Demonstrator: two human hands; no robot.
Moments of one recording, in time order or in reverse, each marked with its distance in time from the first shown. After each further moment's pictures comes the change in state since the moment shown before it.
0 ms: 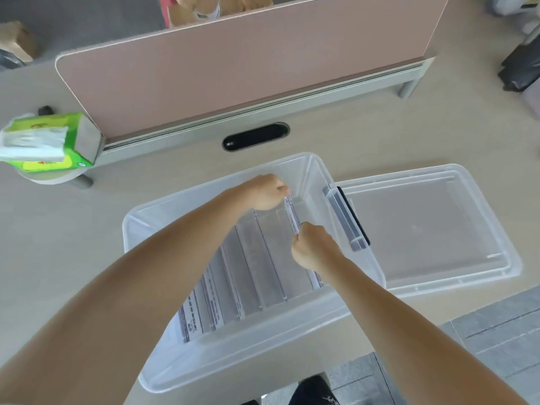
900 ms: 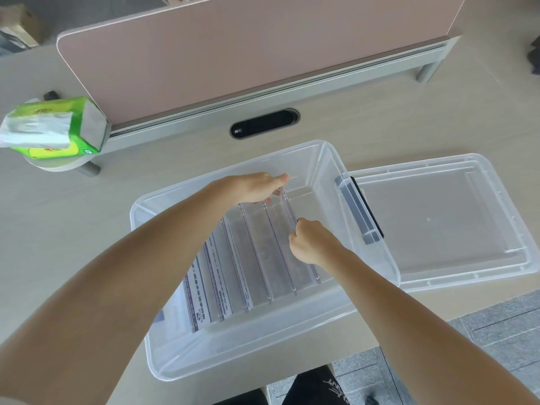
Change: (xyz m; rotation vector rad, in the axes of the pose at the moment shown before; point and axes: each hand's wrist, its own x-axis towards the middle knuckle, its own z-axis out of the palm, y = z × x) left_hand -0.010 -0.029 -0.003 -0.230 -0.191 -0.126; right_hand 0.009 -0.011 0.011 -0.018 -0.181 -0.040
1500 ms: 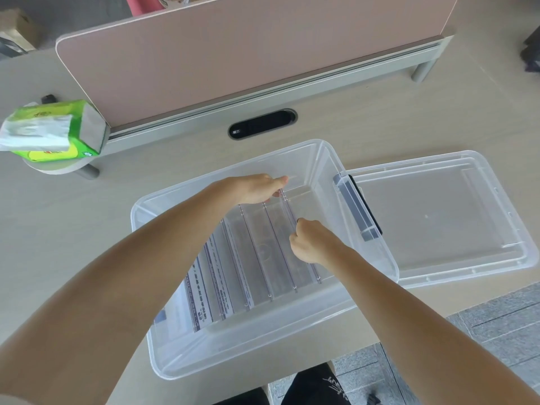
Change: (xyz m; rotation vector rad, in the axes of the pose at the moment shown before) left_hand -0.010 0.005 0.003 0.057 -0.005 0.003; right_hand -0.004 0.002 0.000 -0.029 -0.010 -0.013
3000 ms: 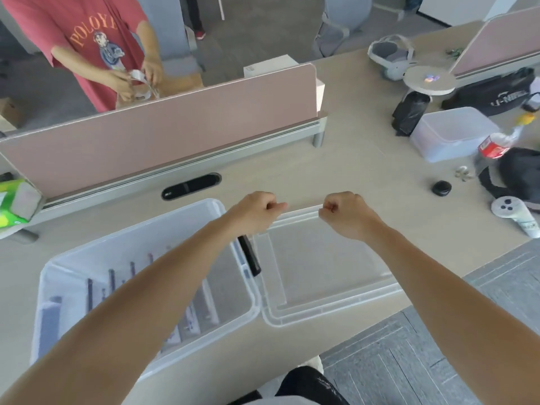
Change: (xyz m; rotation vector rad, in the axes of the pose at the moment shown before) left_hand -0.026 0.223 0.077 0.050 0.481 0.307; right_hand -0.092 0.204 -0.213 0.115 0.548 -0.125
